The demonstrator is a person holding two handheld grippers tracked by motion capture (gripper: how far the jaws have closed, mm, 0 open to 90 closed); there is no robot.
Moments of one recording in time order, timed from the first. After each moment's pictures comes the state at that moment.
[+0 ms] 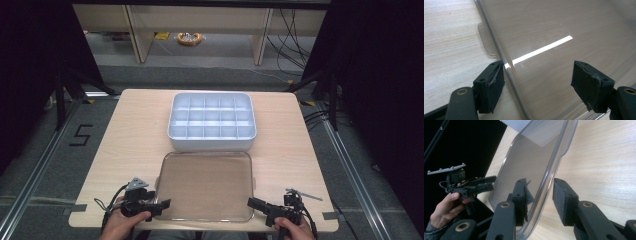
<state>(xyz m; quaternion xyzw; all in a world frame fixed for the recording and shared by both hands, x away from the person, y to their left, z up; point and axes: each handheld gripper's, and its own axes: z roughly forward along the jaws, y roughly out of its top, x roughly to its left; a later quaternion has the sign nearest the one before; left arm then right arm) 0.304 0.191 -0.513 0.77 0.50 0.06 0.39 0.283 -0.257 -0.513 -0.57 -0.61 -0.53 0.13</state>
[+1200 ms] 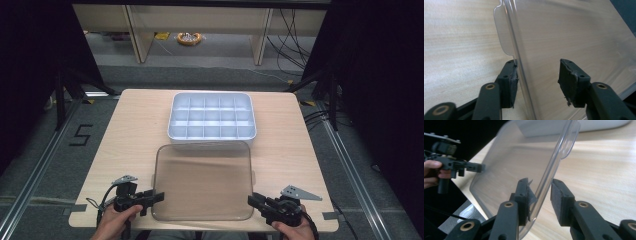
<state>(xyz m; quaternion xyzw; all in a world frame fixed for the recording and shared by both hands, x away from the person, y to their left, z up) 0.313 0.212 -0.516 0.70 0.55 0.00 0.45 0.277 -0.245 -0.490 -0.47 -0.71 -0.53 -0.03</state>
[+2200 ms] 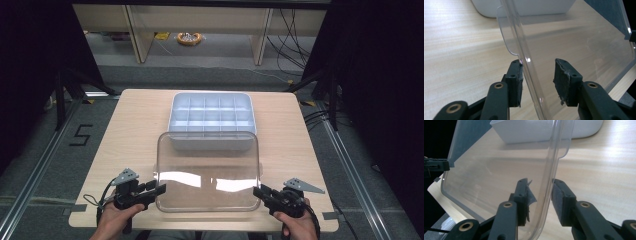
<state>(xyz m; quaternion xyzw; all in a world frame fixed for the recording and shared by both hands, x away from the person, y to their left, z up) 0.310 0.195 -0.476 0.72 0.48 0.08 0.49 0.296 -0.253 -0.482 -0.51 -0.69 -0.51 -0.08</state>
